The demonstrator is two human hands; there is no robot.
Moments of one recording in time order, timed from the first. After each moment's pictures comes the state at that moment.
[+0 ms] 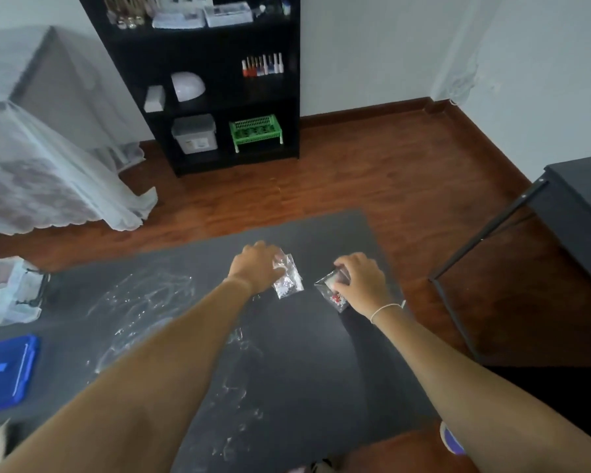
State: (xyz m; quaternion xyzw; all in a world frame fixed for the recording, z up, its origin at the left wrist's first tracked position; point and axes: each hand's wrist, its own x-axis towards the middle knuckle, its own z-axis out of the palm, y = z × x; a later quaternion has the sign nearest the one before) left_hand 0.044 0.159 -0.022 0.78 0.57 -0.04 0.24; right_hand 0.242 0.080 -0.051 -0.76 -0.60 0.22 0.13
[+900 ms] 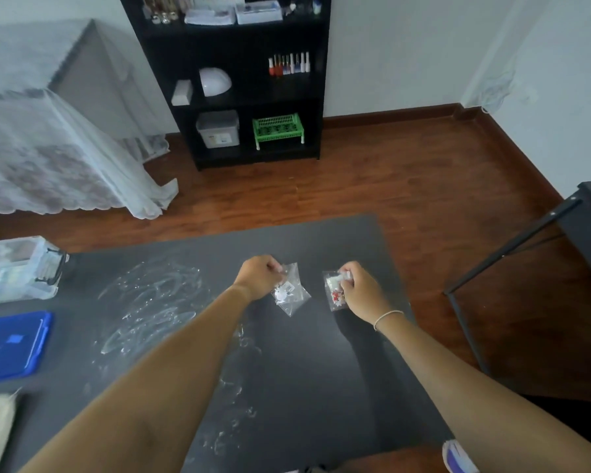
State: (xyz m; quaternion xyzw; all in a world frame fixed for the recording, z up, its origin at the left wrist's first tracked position) left_hand 0.039 0.149 -0.049 0.61 0.65 0.11 0.43; right_hand 0.242 0.088 -0.063 -0.74 -0.54 0.35 0.20
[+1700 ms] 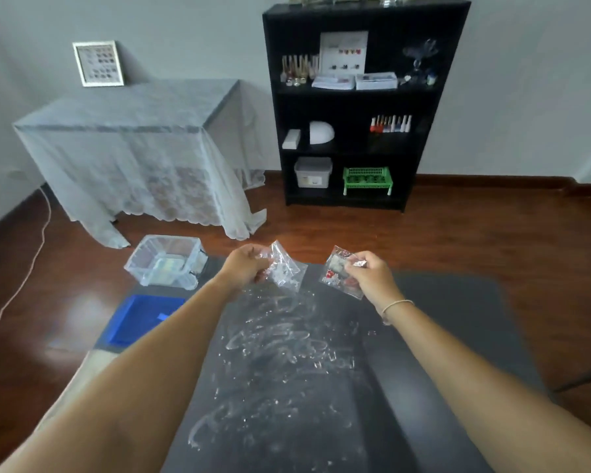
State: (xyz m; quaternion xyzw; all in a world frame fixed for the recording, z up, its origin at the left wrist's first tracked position) left_hand -0.174 0.152 0.022 0.41 0.67 0.37 0.49; right_hand 0.066 0.152 0.015 -0.62 -0.50 0.48 0.37
